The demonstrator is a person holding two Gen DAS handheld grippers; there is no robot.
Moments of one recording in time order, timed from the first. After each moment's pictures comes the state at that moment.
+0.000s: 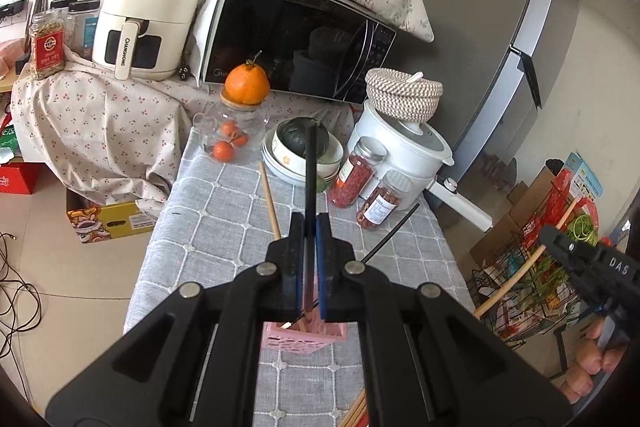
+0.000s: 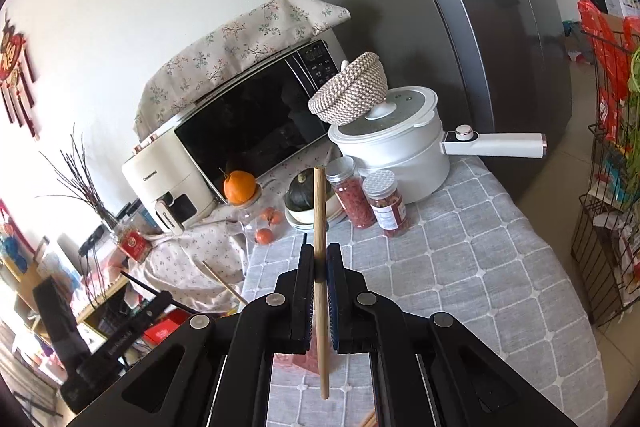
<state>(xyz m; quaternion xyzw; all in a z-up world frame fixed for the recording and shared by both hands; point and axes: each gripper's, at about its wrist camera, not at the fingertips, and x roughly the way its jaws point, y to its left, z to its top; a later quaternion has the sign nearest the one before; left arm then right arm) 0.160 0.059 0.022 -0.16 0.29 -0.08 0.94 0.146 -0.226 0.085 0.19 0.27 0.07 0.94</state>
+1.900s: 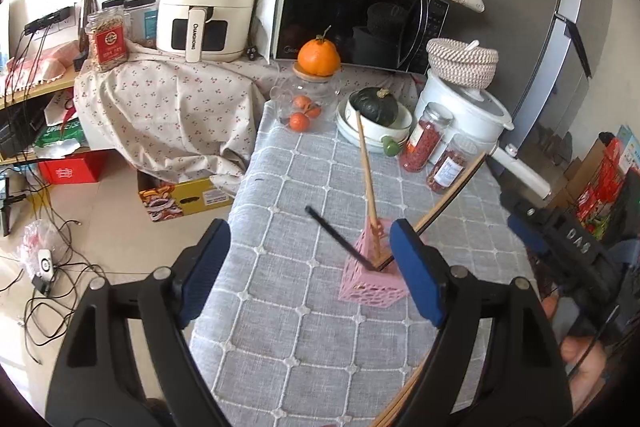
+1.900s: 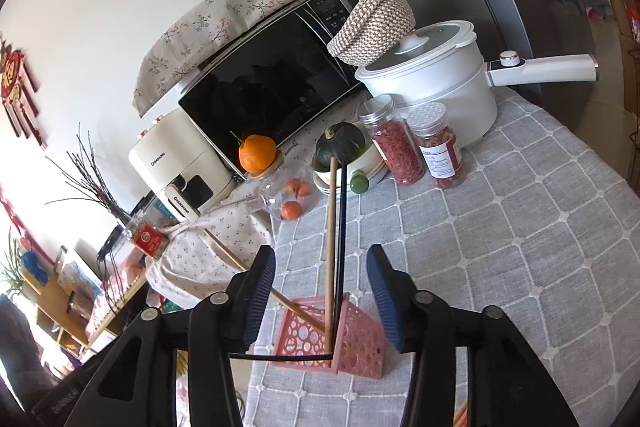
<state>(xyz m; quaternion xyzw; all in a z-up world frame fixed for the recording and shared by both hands) 0.121 0.083 0.016 -0.10 0.35 0.02 0.93 0.187 -0.177 0.002 0.24 0.29 0.11 0.92</state>
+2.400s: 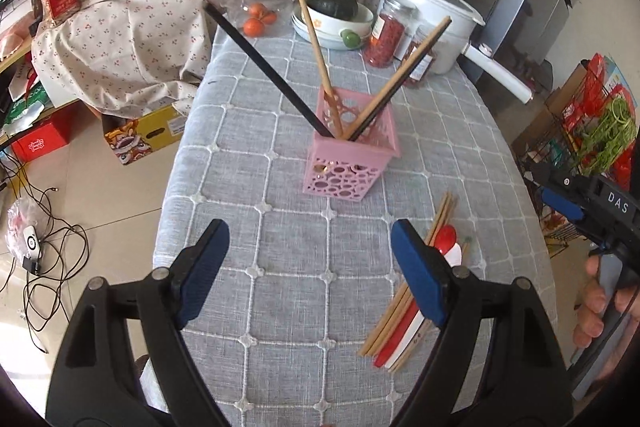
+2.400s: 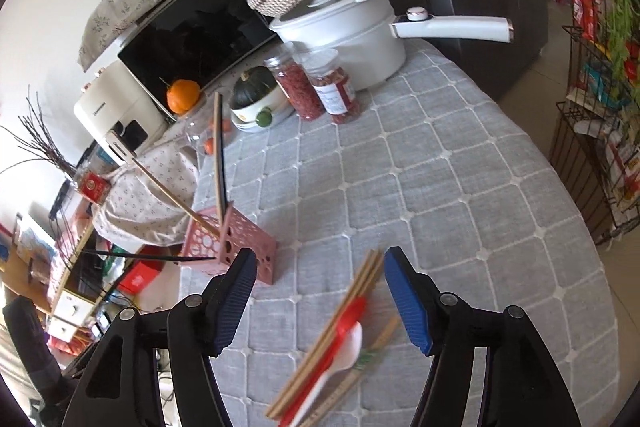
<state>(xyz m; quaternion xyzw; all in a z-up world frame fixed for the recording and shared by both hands) 0.100 0.042 -0.041 -0.07 0.46 -0.05 0.88 0.129 -0.245 -0.016 0.19 0.41 0.03 0.89</state>
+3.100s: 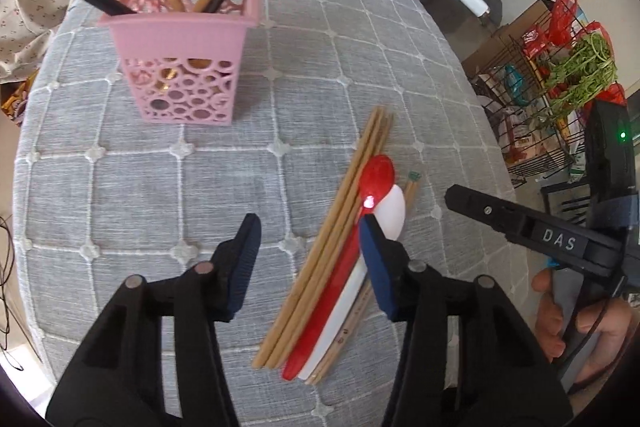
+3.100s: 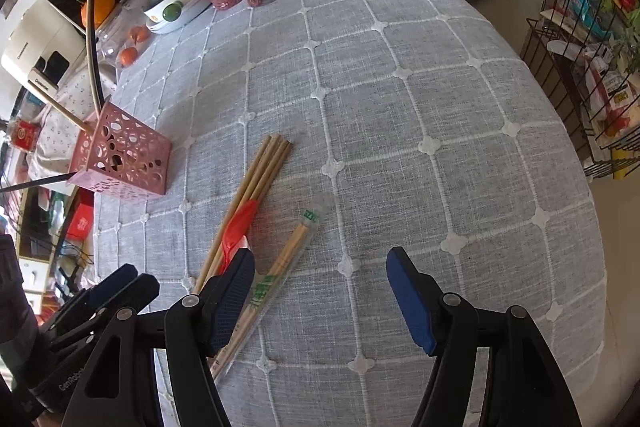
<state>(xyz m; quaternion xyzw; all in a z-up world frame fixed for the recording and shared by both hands) 0.127 -0.042 -0.108 -0.09 0.56 -0.20 0.80 0.131 -0.271 -0.102 0.15 0.57 -0.03 0.81</state>
